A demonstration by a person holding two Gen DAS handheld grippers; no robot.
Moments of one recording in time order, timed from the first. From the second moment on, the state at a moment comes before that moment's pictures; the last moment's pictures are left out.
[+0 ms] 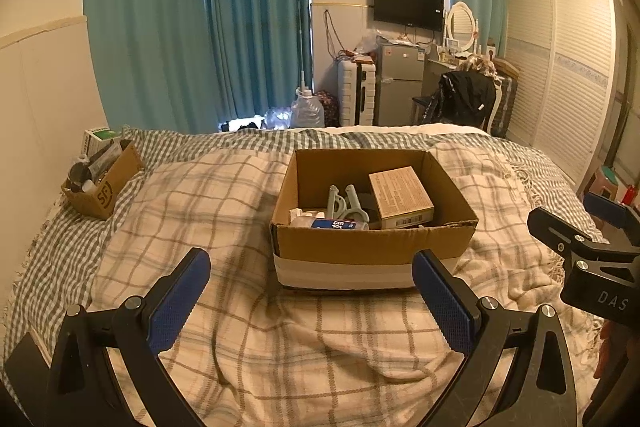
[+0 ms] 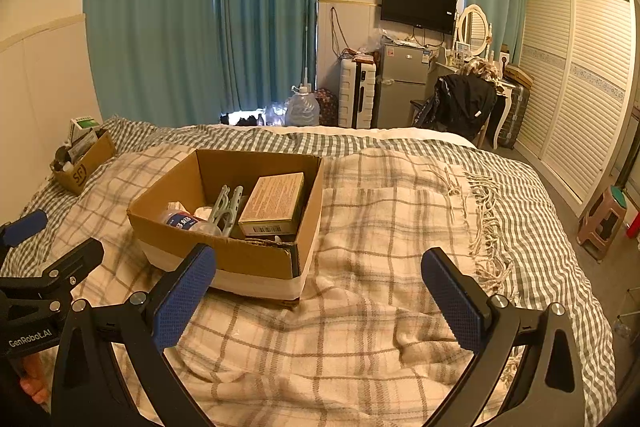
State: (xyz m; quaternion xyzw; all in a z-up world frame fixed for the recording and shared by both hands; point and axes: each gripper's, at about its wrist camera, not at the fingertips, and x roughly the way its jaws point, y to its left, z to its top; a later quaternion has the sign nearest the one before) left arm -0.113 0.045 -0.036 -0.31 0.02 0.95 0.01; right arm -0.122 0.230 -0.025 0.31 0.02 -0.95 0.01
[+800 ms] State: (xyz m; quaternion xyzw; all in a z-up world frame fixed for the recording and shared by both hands) left arm -0.111 0.040 -0.037 -0.31 0.02 0.95 0.01; right arm -0.122 0.228 -0.026 0.31 0.02 -0.95 0.01
